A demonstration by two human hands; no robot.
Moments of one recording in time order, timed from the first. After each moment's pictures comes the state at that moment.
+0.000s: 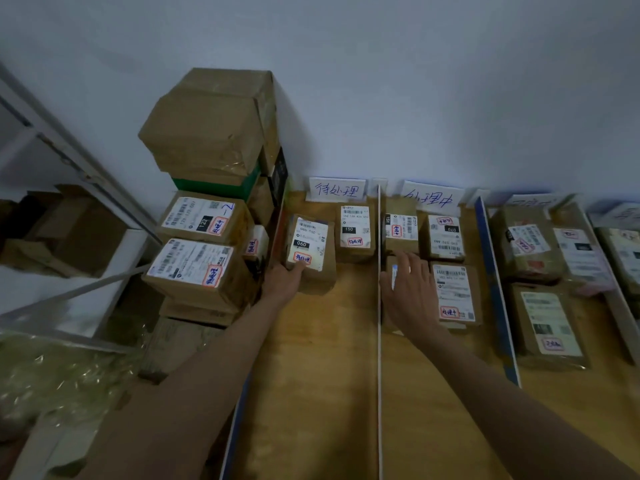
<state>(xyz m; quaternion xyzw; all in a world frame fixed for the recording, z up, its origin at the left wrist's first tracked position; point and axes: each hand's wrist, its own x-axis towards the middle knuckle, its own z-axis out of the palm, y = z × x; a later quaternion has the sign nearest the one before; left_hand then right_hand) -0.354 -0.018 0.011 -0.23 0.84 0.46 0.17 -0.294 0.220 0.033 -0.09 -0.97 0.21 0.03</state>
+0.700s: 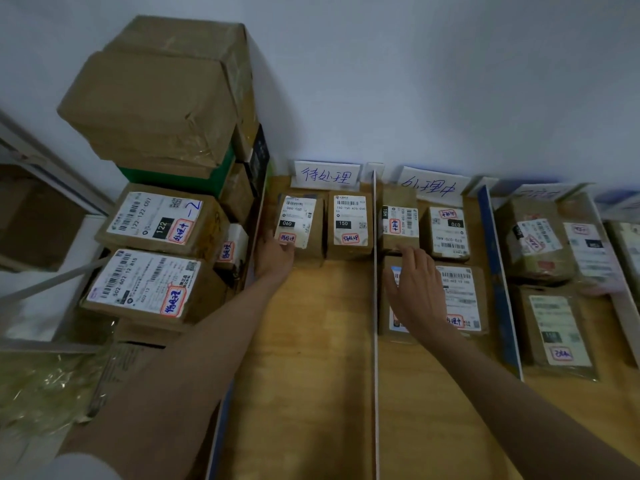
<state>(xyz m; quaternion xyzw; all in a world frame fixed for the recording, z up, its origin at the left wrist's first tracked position) -0.438 -0.001 -0.040 -0.18 0.90 0.38 0.11 -0.337 0.238 0.000 -0.09 -0.98 0.17 0.01</state>
